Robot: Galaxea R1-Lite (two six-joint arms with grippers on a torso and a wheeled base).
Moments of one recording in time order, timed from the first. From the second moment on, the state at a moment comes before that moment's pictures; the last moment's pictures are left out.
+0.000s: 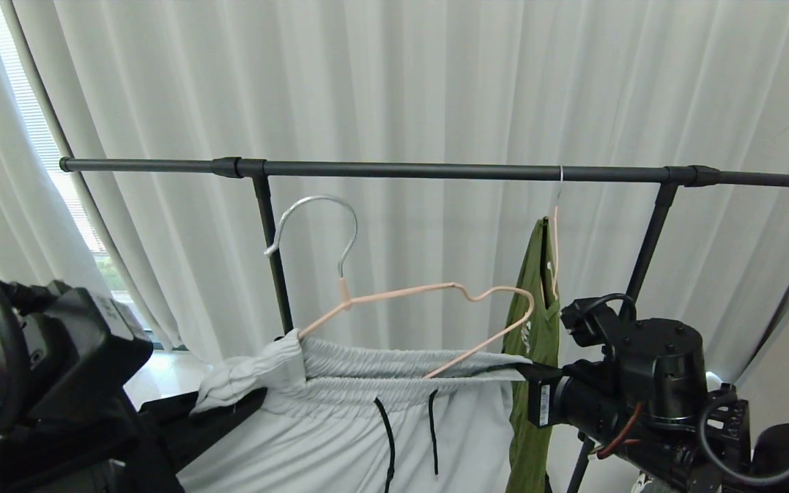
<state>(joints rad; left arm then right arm) -0.81 1.05 -0.56 -0.10 0.16 0.18 0.79 1.78 -0.50 -0.88 -0.25 0.38</state>
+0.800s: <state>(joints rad) -0.80 0.97 -0.32 -0.09 0.05 0.34 0.74 1.72 -0.49 -0.87 -0.17 0.28</state>
